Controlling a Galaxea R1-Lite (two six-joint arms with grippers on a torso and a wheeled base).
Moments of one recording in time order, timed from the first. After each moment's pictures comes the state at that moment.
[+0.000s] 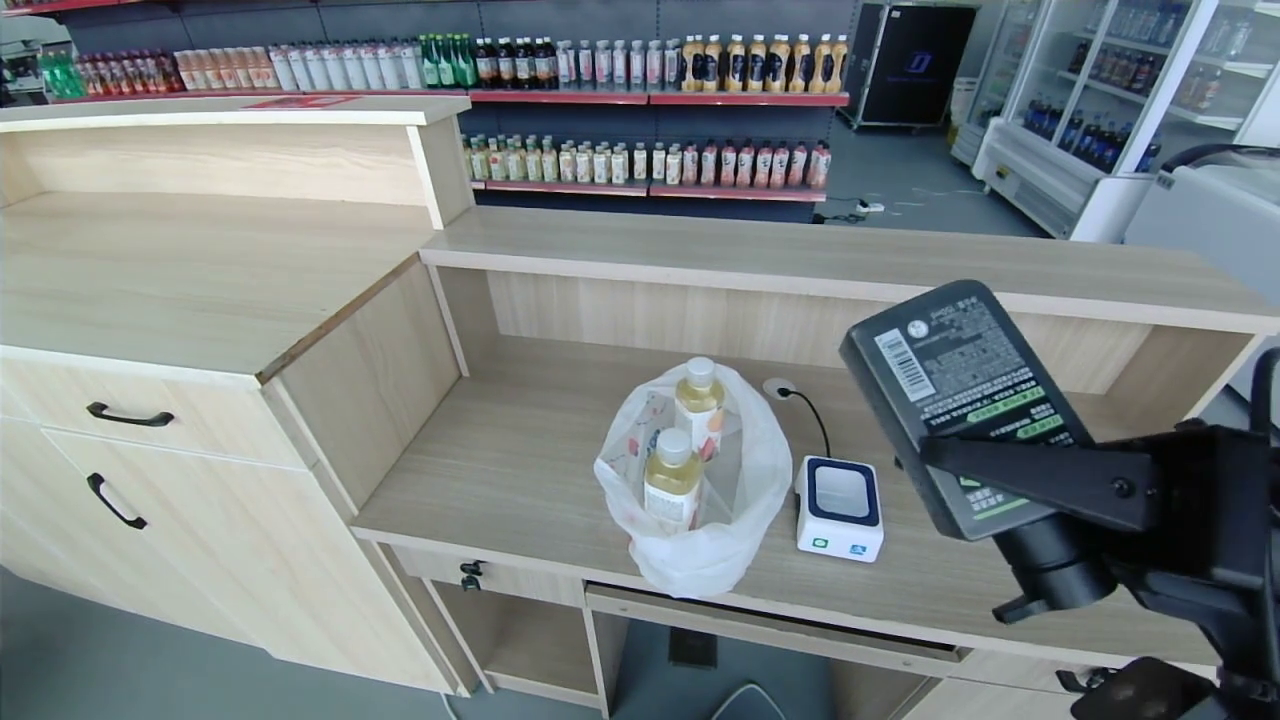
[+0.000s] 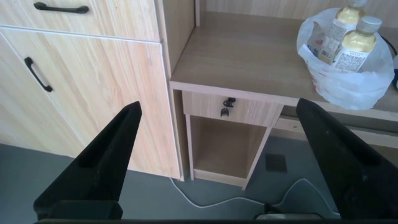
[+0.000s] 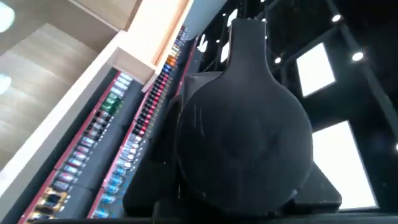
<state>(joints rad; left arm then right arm) 0.00 0.00 0.00 0.00 0.00 0.00 0.48 1.27 -0.48 -0.90 0.75 -2.40</state>
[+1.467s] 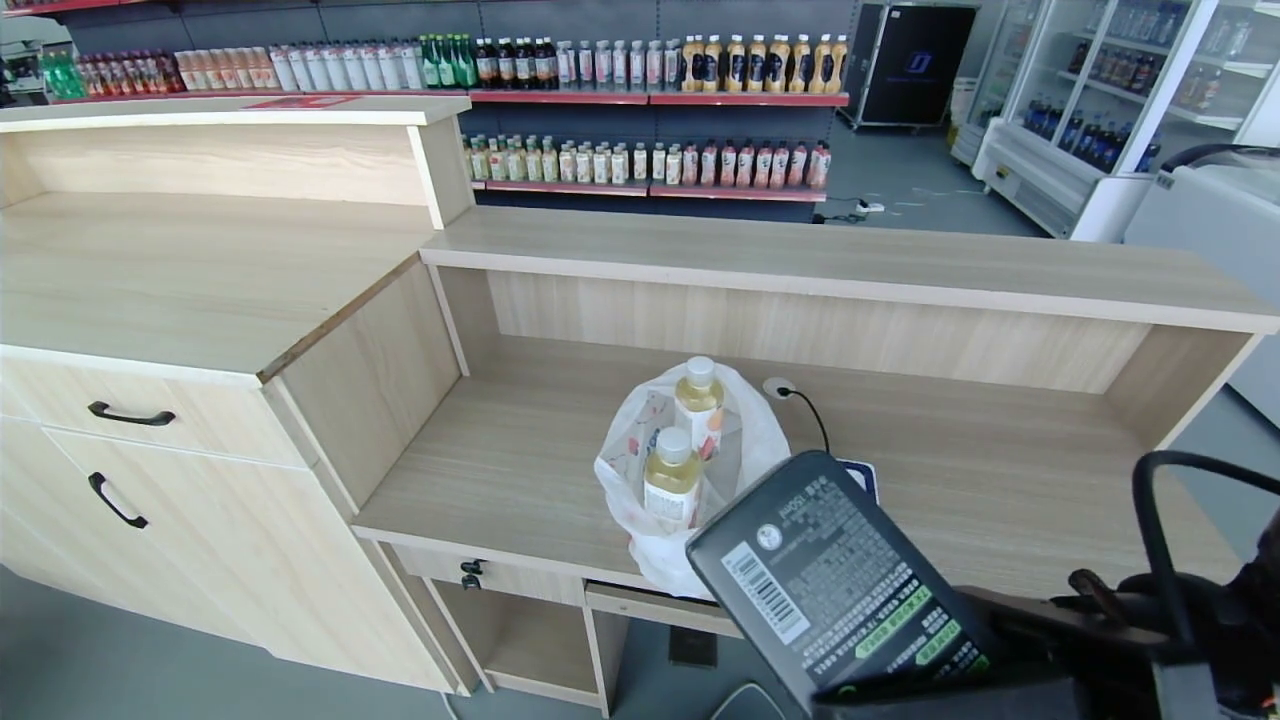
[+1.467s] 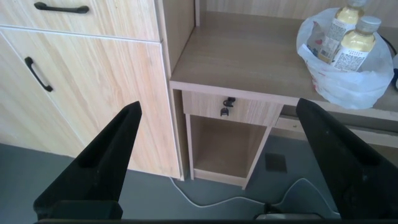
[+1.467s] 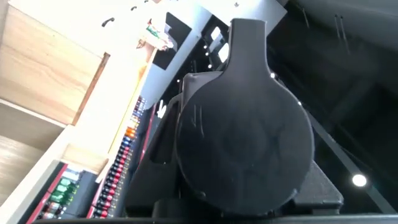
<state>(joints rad) 0.00 0.00 0.00 0.00 0.00 0.00 0.81 1.34 -0.45 -0.86 0.74 -2.42</state>
